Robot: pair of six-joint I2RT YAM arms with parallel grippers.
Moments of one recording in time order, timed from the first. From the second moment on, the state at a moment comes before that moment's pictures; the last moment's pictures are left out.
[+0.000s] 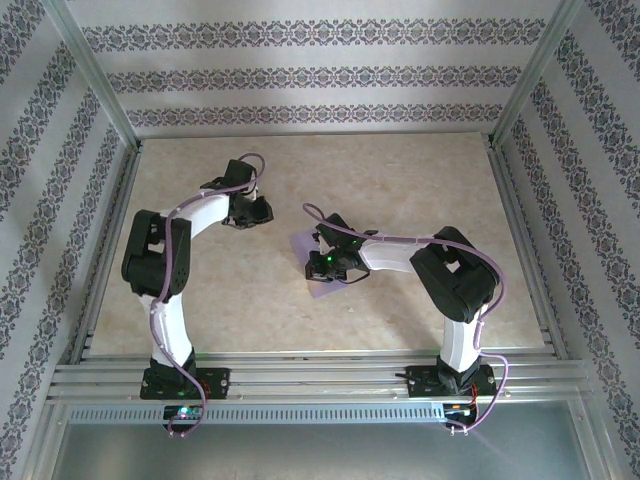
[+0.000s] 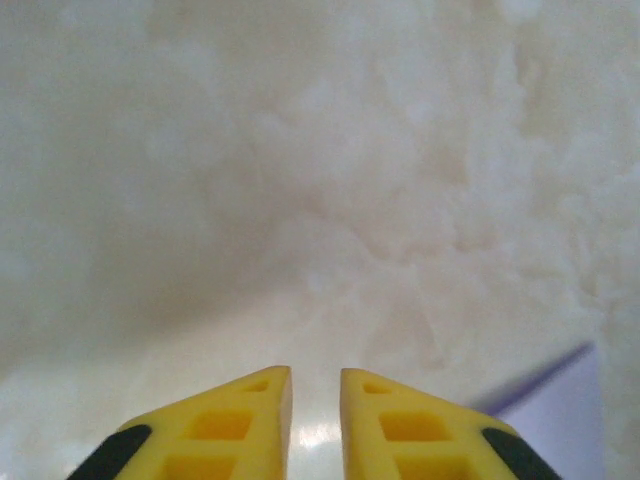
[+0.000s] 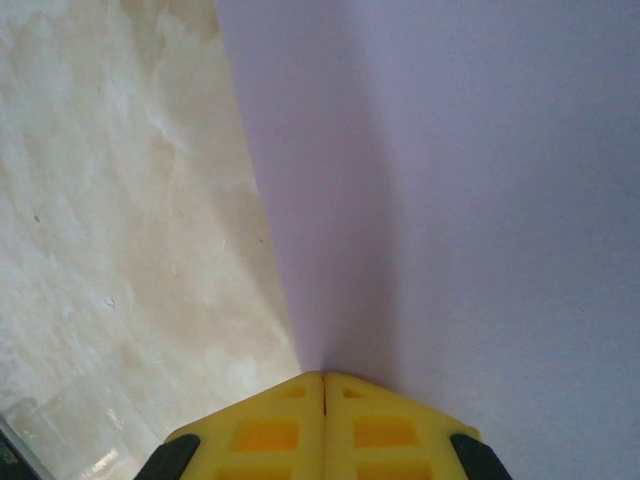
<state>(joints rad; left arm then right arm) -0.21 1.93 1.31 -0.47 0.27 -0.49 0.71 1.88 1.03 -0.22 -0.41 0.76</state>
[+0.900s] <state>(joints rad) -0.46 1.88 1.09 -0.21 0.40 -0.86 0.47 1.56 0.72 -0.22 -0.37 0.89</state>
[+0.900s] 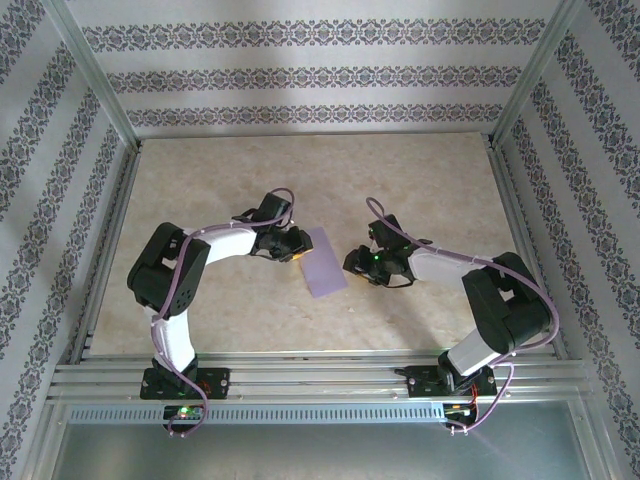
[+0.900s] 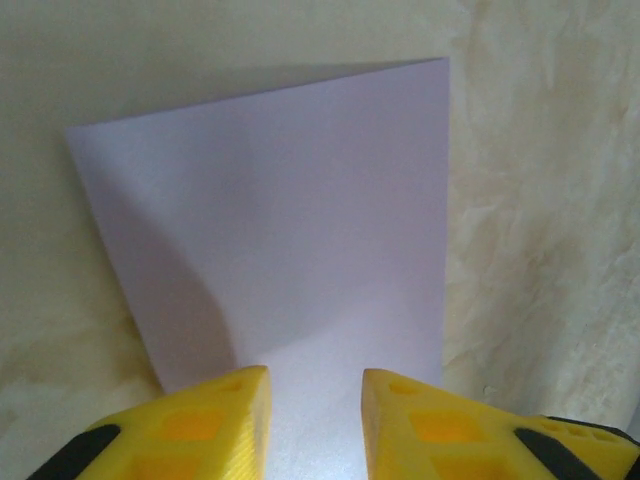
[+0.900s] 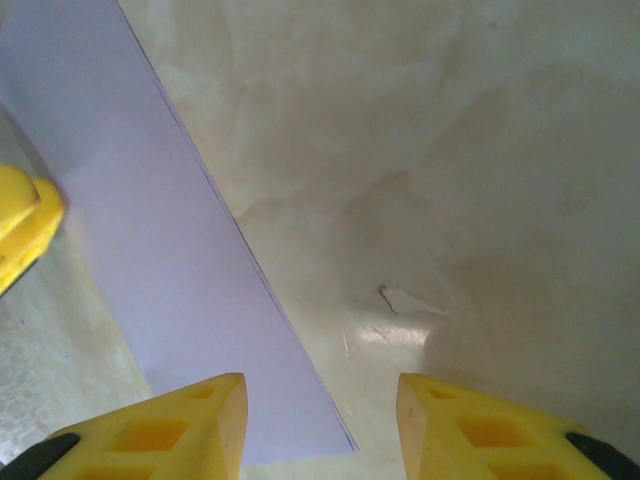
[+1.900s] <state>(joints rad) -0.46 1.93 1.11 -0.23 0.39 -0.81 0.52 1.63 0.76 -0.25 -0.49 0.90</state>
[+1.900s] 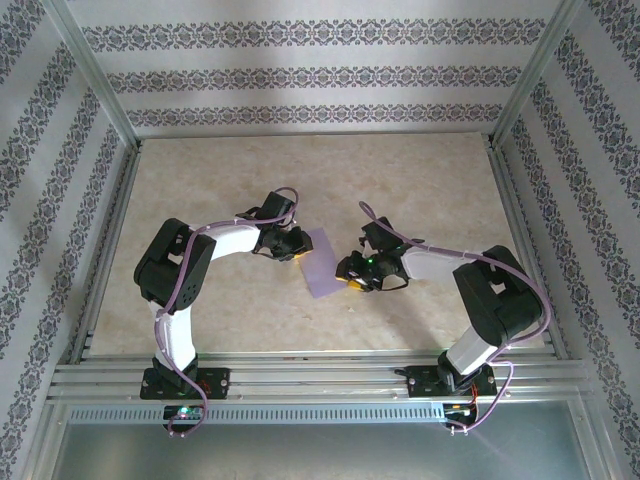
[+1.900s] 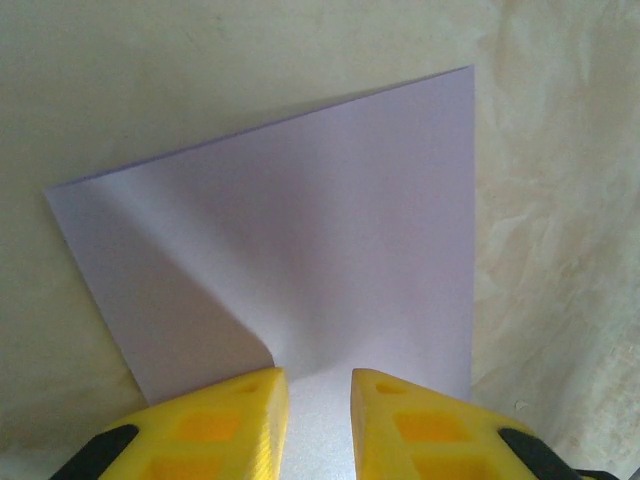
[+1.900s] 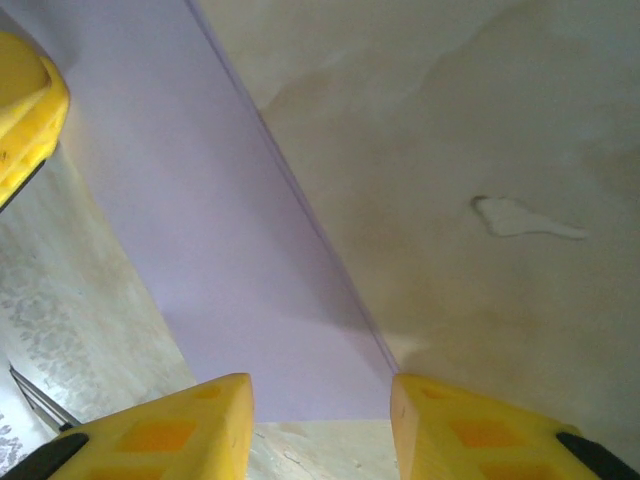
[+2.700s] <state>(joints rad) -0.46 1.93 1.11 -0.23 0.39 -0.81 0.56 1.62 0.82 -0.39 -0.37 0.86</state>
